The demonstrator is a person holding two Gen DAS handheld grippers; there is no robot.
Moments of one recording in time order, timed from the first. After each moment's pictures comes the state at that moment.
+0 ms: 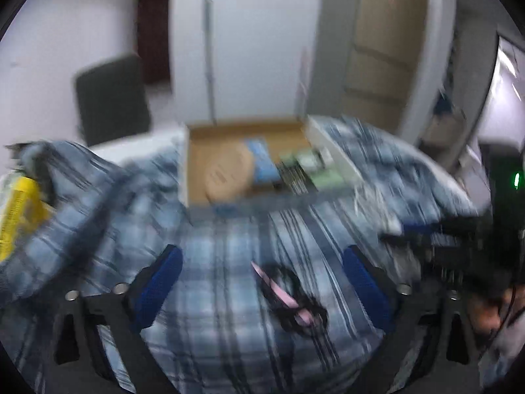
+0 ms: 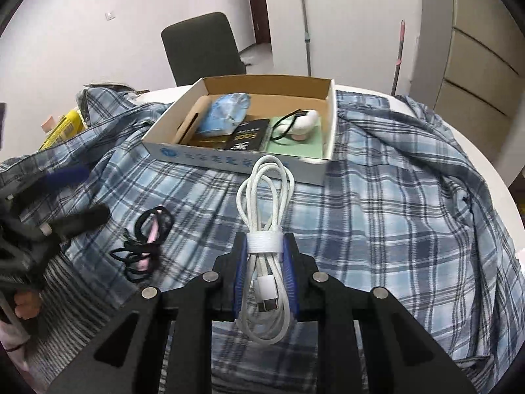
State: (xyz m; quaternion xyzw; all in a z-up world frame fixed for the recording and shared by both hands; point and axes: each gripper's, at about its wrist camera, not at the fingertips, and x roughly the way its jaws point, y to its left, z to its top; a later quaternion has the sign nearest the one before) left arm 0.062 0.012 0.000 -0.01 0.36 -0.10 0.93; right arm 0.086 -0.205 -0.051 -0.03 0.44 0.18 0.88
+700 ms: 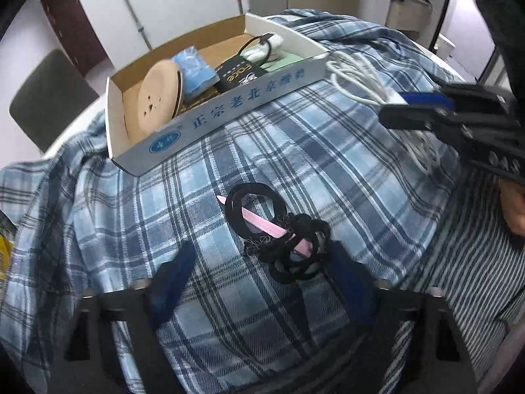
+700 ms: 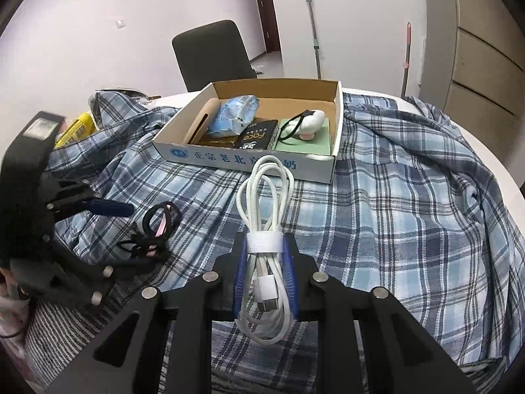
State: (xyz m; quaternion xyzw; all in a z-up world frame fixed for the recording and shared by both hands) left arm 0.073 -0.035 -0.064 0.17 0.52 -0.20 0.81; right arm 0.080 -0.210 -0.056 -0.02 0.42 0.21 0.88
